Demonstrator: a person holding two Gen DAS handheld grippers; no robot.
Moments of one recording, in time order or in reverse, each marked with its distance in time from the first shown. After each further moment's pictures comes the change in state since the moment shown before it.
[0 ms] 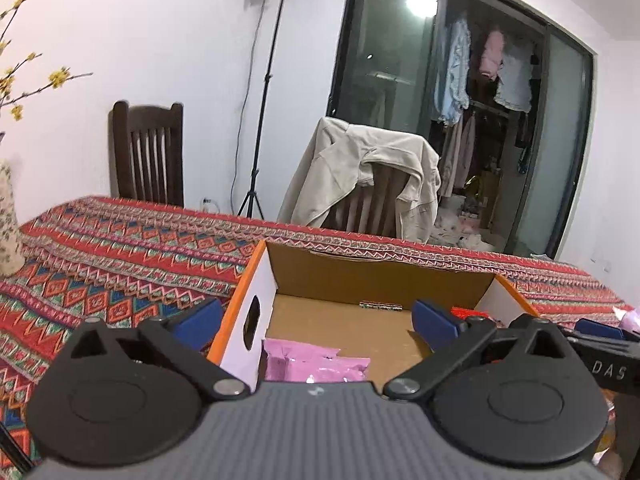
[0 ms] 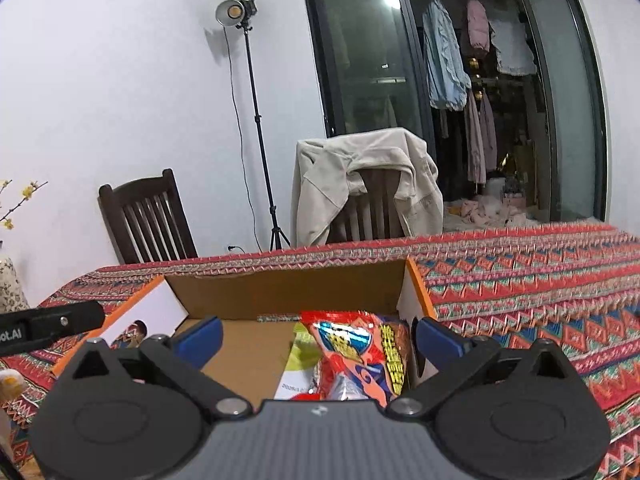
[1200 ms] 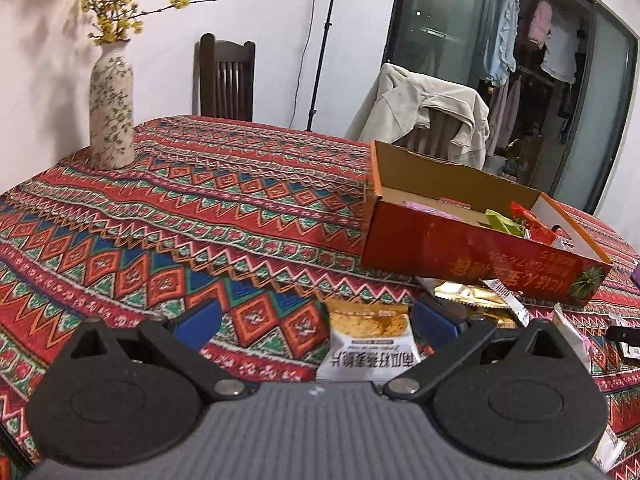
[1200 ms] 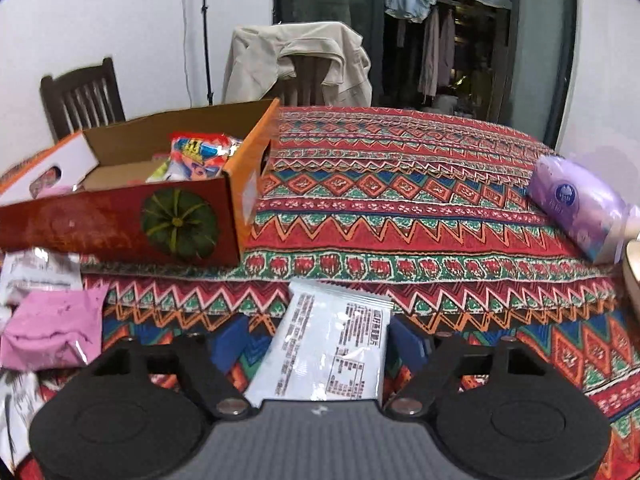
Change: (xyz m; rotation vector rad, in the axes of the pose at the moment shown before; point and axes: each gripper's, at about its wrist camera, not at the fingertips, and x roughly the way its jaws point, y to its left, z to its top) left arm -0.099 0.093 -0.082 -0.053 0.154 0.118; right arm -0.053 -0.090 -0.073 -0.036 0.341 -0.181
